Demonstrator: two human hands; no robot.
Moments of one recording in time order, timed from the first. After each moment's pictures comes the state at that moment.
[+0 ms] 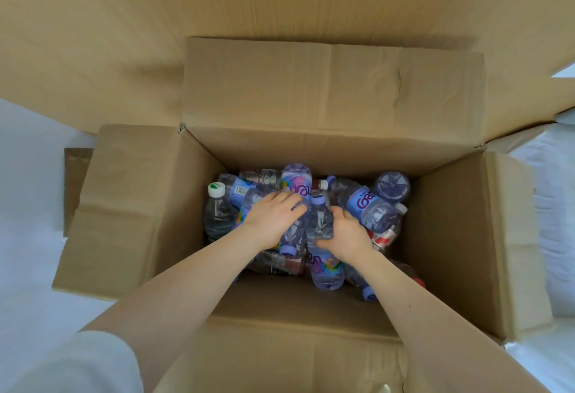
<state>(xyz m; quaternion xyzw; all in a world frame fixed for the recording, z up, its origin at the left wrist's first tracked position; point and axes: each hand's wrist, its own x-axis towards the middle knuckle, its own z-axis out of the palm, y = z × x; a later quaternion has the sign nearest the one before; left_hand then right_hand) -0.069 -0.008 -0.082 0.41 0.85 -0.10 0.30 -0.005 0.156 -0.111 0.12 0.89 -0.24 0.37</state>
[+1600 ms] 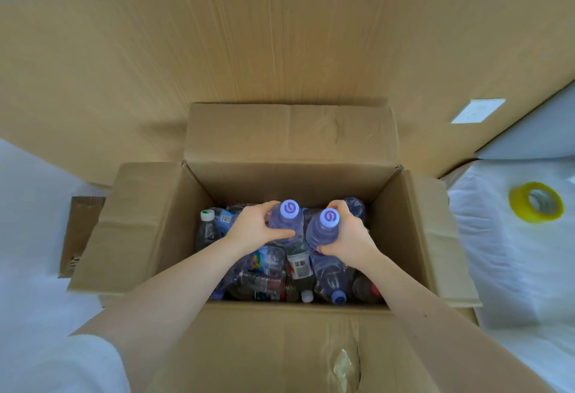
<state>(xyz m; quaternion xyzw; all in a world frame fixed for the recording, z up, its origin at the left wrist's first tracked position) -0.041 0.002 -0.007 0.13 0.87 0.39 0.27 0.025 0.207 -0.006 0.11 0.89 -0.40 0.18</state>
